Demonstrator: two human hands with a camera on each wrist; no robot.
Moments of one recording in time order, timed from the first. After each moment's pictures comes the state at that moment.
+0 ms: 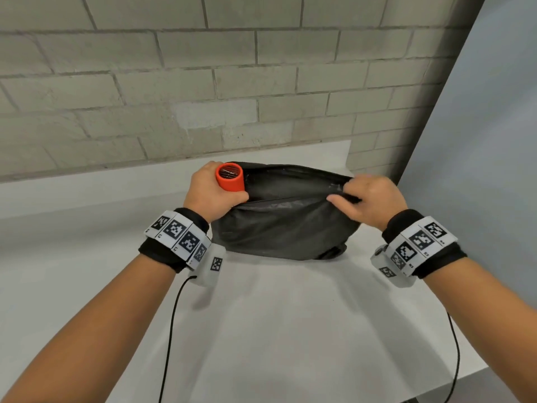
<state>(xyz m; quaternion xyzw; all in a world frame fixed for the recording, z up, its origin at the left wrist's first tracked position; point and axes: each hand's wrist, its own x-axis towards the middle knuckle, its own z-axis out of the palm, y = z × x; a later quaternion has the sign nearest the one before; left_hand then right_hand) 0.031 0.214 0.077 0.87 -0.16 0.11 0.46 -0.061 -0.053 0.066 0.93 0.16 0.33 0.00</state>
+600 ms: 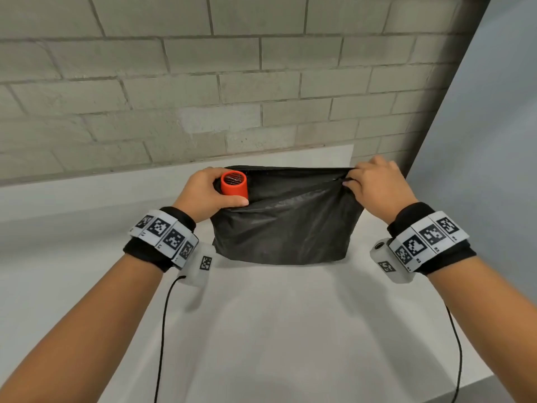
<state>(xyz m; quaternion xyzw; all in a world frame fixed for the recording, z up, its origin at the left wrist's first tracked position) 0.038 0.237 0.086 0.88 -0.23 0.04 0.42 -0.049 -0.053 0.091 0.98 -0.03 0.19 0.03</state>
